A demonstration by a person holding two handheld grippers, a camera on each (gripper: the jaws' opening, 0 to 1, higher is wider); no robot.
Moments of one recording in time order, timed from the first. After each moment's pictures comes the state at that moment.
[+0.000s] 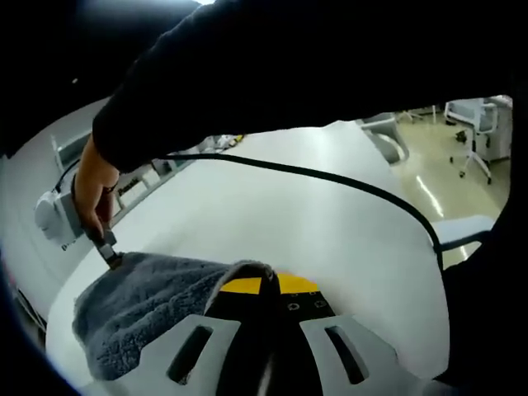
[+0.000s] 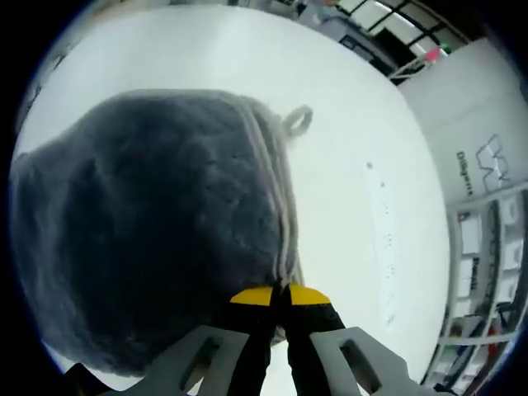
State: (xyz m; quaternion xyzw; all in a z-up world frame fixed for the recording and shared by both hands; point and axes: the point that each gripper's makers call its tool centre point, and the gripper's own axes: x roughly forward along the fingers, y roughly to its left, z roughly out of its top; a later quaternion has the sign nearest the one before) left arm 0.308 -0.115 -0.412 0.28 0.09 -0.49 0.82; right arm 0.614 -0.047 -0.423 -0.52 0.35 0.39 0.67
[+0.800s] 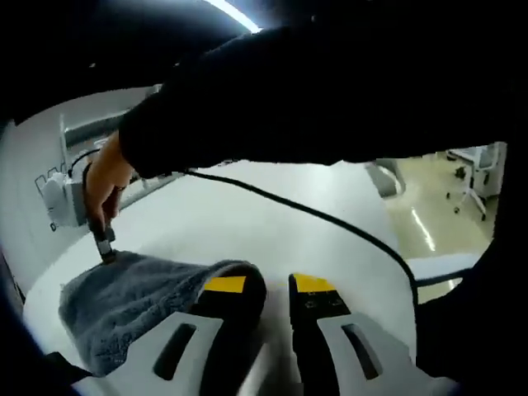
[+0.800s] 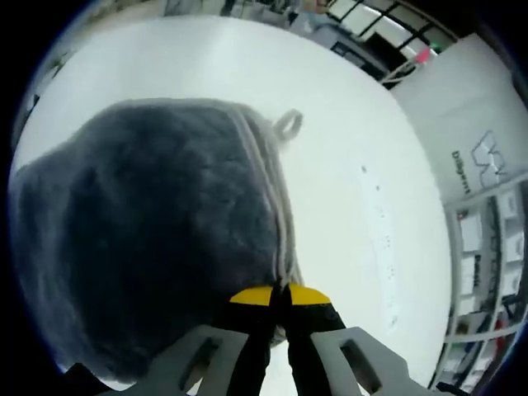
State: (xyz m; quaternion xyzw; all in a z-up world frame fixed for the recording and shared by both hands) left arm 0.291 -0.113 -0.382 0.18 0.08 -0.52 0.83; right arm 0.614 -0.043 -0.420 -0.50 0.33 0.39 0.70
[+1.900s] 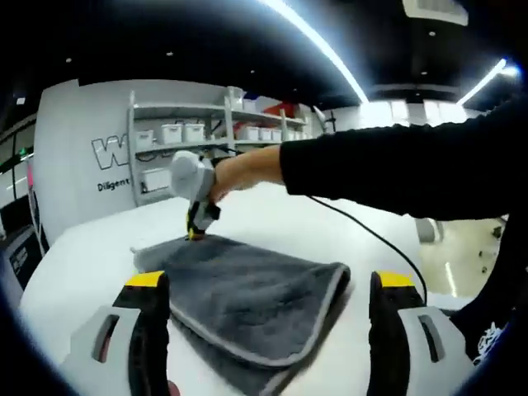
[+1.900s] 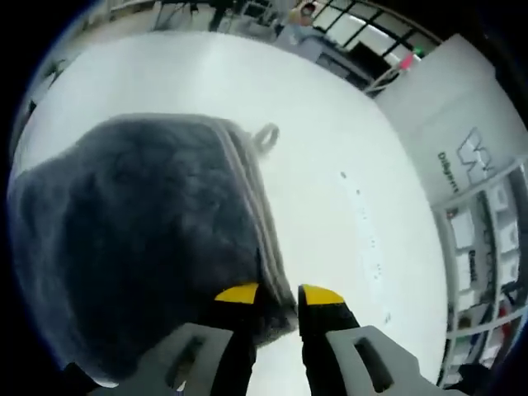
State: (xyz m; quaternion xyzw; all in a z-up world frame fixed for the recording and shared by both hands) left arm 0.340 0.015 -0.330 0.08 0.08 -0.38 0.92; right arm 0.625 -0.048 -0.403 -0.45 0.30 0.39 0.75
